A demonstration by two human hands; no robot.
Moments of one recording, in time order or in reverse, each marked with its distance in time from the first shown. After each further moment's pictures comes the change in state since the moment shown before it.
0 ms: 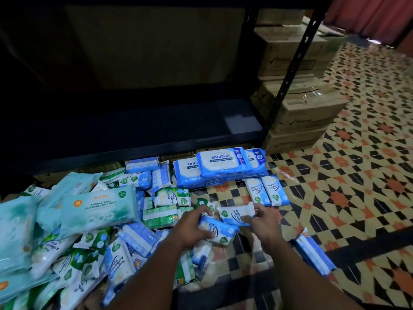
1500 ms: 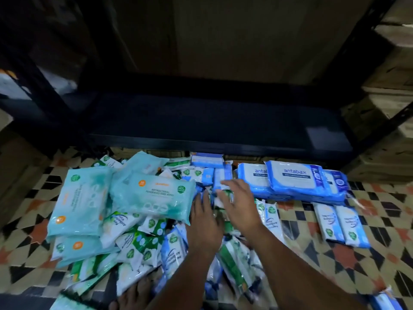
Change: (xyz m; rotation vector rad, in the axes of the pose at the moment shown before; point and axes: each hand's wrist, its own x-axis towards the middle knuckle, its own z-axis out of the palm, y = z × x) left_hand -0.015 -0.069 -0.059 0.344 0.680 -0.273; right_hand -0.020 -0.090 0.217 -0.517 -0.291 -0.808
